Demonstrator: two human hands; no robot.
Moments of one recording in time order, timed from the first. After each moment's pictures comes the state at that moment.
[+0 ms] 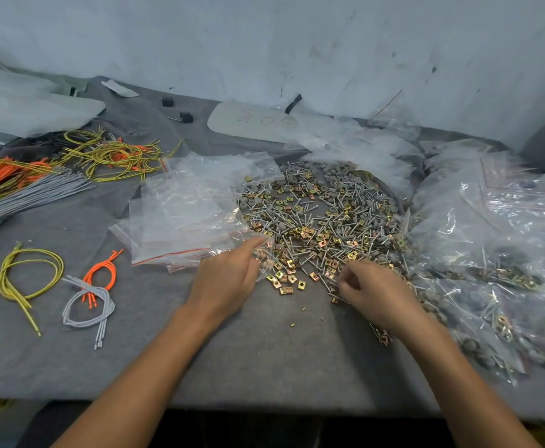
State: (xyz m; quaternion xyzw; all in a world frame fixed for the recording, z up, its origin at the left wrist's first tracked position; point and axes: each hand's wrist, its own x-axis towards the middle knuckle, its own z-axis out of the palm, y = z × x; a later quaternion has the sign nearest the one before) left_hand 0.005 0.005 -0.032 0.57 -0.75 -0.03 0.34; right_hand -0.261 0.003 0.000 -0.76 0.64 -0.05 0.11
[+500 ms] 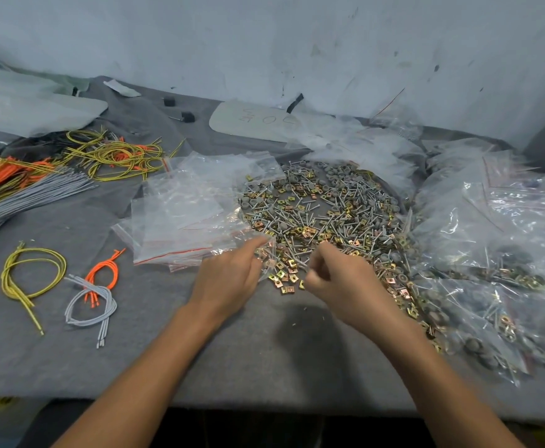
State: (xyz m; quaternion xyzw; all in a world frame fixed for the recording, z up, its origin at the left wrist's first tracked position) left_hand 0.004 0.007 -0.030 0.56 -0.76 -0.04 0.33; right_hand -0.207 0.018 0.021 -0.76 0.59 -0.19 0.19
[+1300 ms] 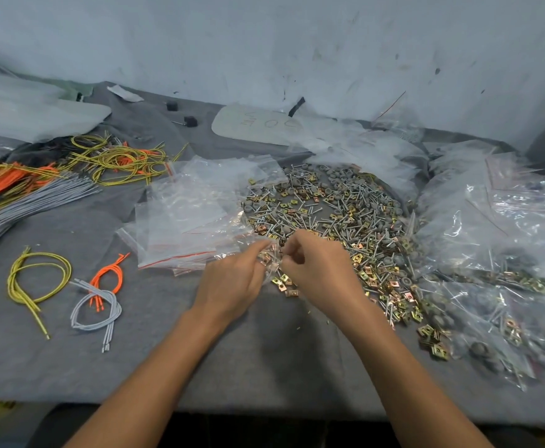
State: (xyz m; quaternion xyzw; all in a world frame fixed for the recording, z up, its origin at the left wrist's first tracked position) left_hand 0.004 0.005 -0.035 0.57 -0.75 -0.02 0.34; right_hand -0.163 0.002 0.025 -0.76 0.58 -0.25 0.14
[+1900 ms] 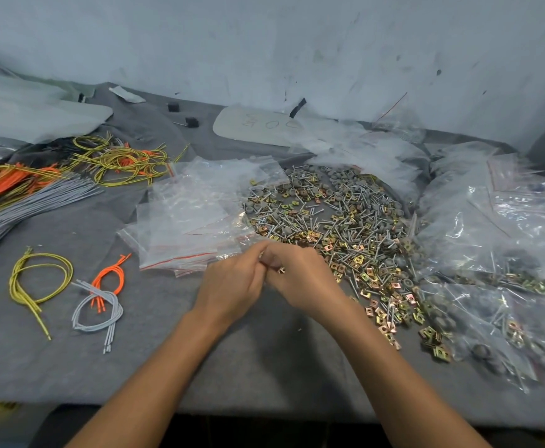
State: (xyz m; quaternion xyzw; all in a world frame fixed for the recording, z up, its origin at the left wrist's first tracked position) left_hand 0.005 0.007 -0.034 0.58 -0.74 -0.03 0.34; right_hand -0.141 -0.008 0.010 -0.79 0.56 -0.16 0.20
